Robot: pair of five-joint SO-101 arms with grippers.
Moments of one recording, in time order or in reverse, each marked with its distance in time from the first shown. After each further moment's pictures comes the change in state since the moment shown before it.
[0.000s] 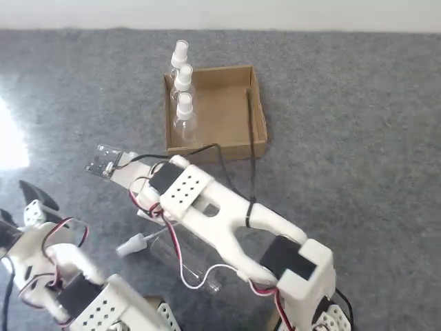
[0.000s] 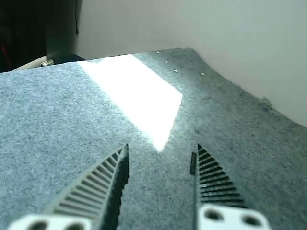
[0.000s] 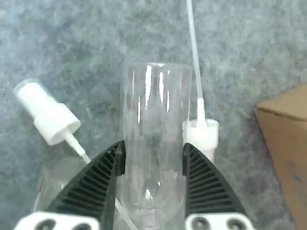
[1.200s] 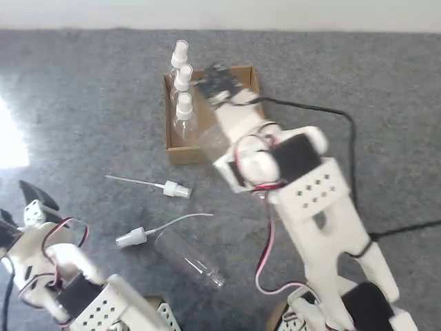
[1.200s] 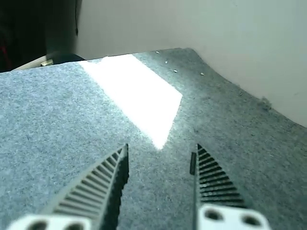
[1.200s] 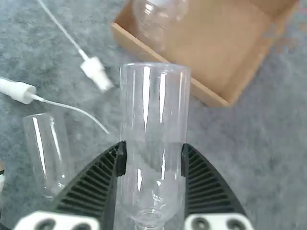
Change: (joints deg) left arm 0.1 0.0 0.0 0.0 0.0; right arm 23.8 -36.6 0.0 28.0 -8.1
